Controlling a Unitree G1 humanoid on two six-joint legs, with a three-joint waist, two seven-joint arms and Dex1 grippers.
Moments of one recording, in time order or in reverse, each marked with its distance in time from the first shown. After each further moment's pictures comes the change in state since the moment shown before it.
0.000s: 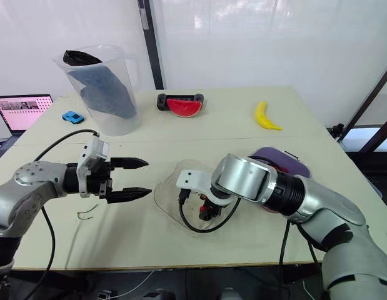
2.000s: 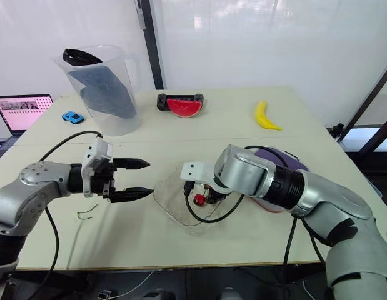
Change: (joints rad) left arm -0.015 -0.025 -0.027 0.022 0.039 -0.012 -0.008; right arm -0.061 -0.052 0.102 0.078 -0.190 -0.144 0.178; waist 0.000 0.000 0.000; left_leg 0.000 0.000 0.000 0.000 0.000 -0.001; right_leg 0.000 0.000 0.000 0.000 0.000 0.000
